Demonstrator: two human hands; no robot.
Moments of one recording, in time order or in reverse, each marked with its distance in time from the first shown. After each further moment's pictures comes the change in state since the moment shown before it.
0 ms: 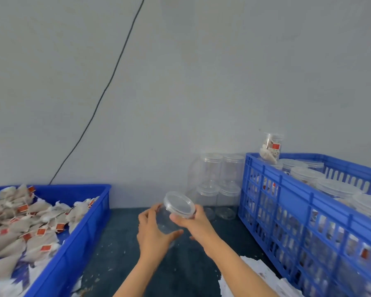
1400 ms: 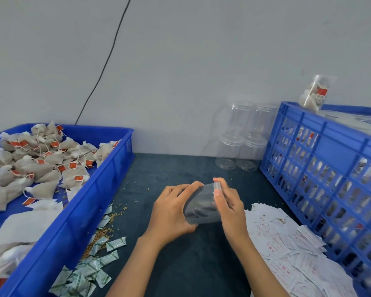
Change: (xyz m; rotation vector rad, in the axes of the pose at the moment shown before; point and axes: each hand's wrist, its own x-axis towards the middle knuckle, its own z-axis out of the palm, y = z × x) left_hand -0.072 -0.040 -0.034 0.419 -0.205 0.516; right_hand -0.053 0.098 0.011 -0.012 0.191 -0.269
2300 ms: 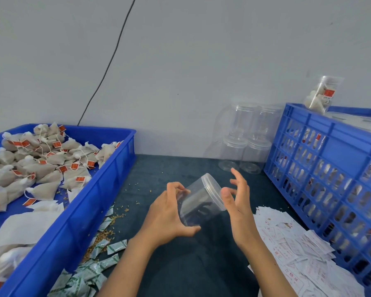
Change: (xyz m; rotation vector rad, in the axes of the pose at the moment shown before) left_hand -0.002 -0.016 -0.009 -0.205 -0.192 -0.222; right_hand -0.001 -0.015 -0.008 -0.079 -0.052 -0.090
